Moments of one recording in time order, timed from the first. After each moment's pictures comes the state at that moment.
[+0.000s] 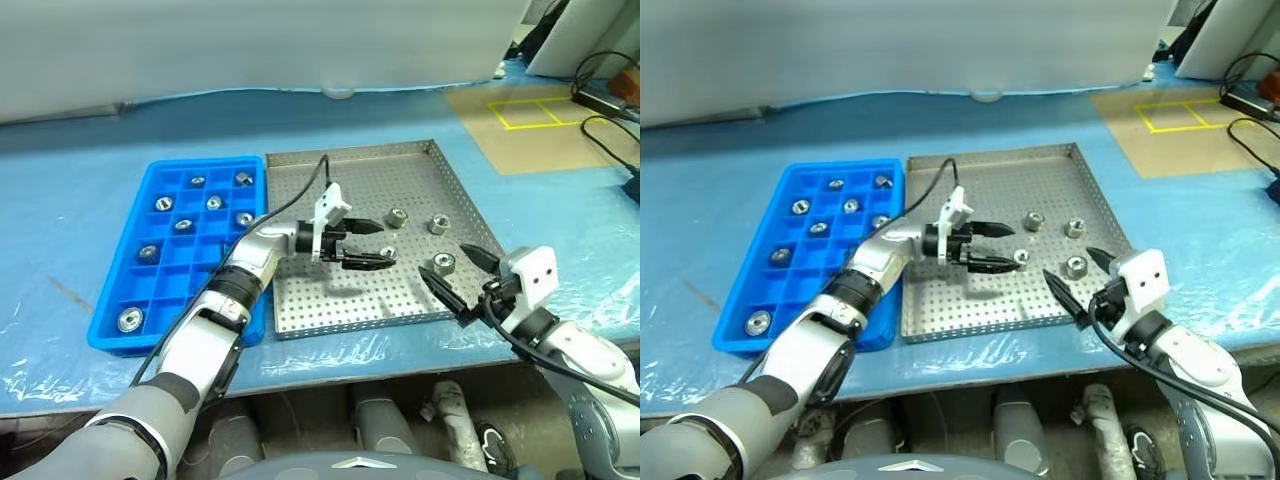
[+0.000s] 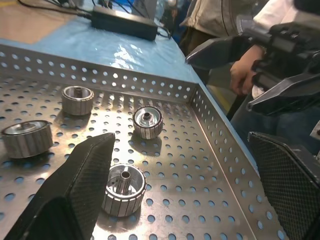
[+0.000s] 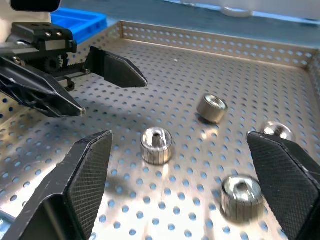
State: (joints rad) left arm -0.91 0.03 -0.23 0.85 -0.25 0.08 -1.25; right arm 0.27 -0.46 -0.32 -0.72 0.43 0.56 0.52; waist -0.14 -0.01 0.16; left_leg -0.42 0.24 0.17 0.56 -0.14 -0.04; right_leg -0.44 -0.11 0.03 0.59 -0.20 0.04
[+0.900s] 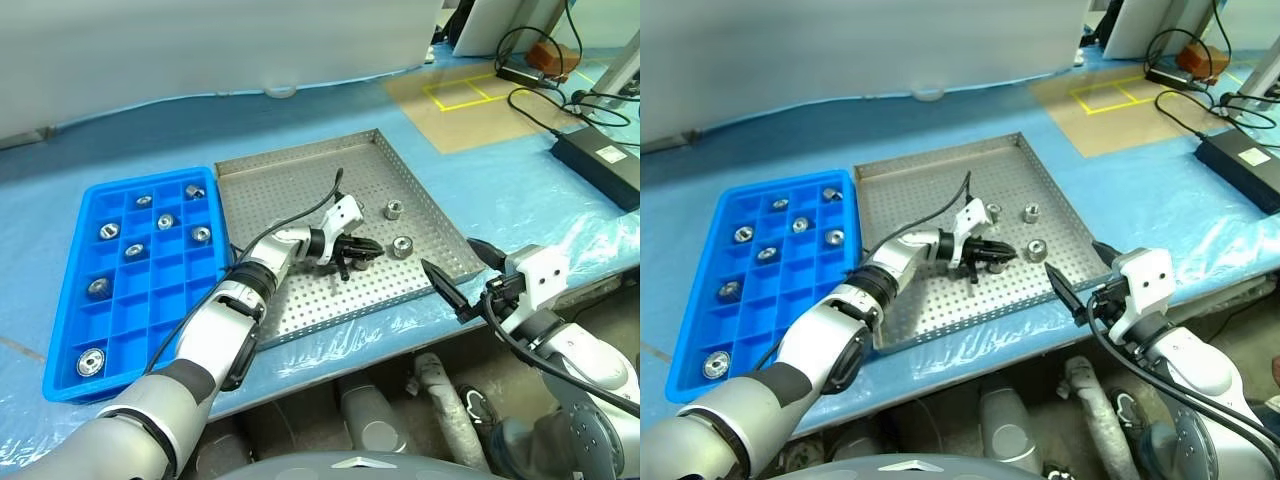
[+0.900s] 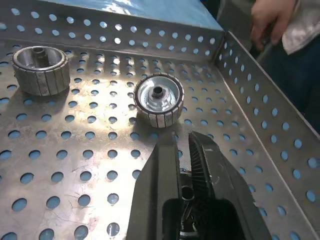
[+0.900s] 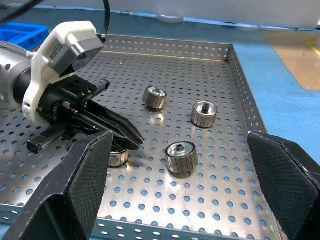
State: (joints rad) left arm -0.97 -0.02 -0.12 1.04 -0.10 0.05 -1.09; right arm 0.19 -0.48 -0.30 -0.71 0.44 0.55 0.47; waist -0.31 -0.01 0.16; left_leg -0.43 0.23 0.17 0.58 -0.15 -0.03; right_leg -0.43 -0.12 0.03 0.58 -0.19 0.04
